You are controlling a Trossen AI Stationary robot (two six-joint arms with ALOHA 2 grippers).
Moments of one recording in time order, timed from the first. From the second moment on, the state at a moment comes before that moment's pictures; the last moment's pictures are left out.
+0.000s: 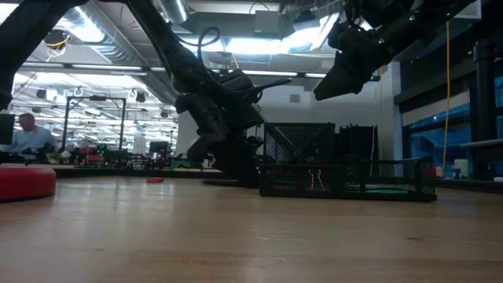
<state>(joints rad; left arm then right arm) 0.37 2.02 1.10 -0.12 0.37 0.74 -0.29 1.17 0.75 -0.16 0.00 0.02</state>
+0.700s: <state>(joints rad) 0.38 1.97 1.09 -0.17 0.41 0.74 -0.29 1.17 0.75 -0.16 0.00 0.02</state>
